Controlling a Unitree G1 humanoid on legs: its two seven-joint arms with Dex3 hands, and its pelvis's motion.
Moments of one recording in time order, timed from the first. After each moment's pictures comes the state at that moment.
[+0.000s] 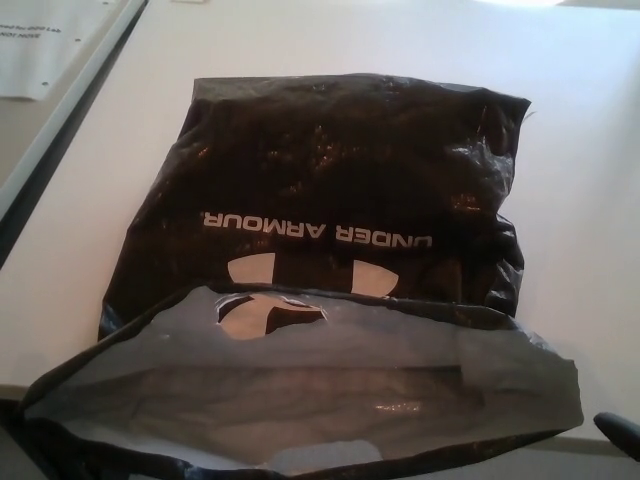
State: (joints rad) left_arm 0.07 0.72 0.16 0.88 0.42 -0.86 0.40; right_arm 0.29 -0.33 -0.19 -0.11 -0.29 -0.44 -0.13
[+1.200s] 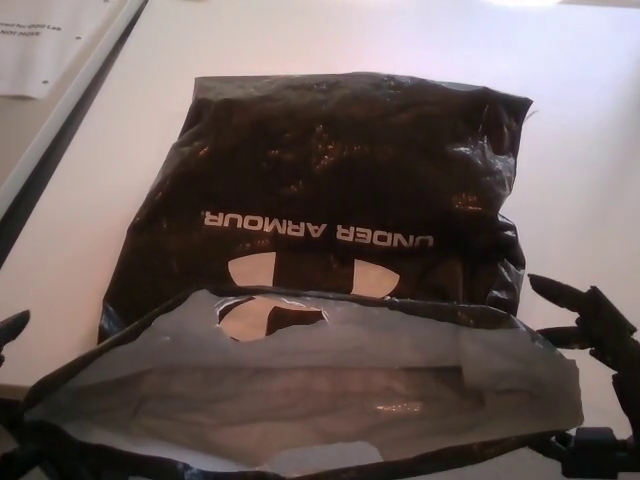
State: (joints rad) left_arm -0.10 0.67 -0.08 0.93 0.54 -0.82 0.59; right_arm 0.15 -0.33 0.01 0.05 -0.37 -0.51 -0.14
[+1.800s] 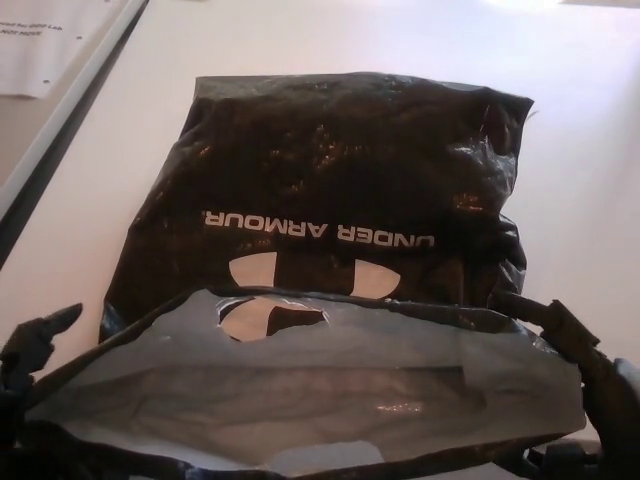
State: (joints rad) left_arm -0.10 0.61 -0.14 0.85 0.54 -0.82 0.59; right_arm 0.14 -0.32 0.08 0.06 -0.38 -0.52 -0.14
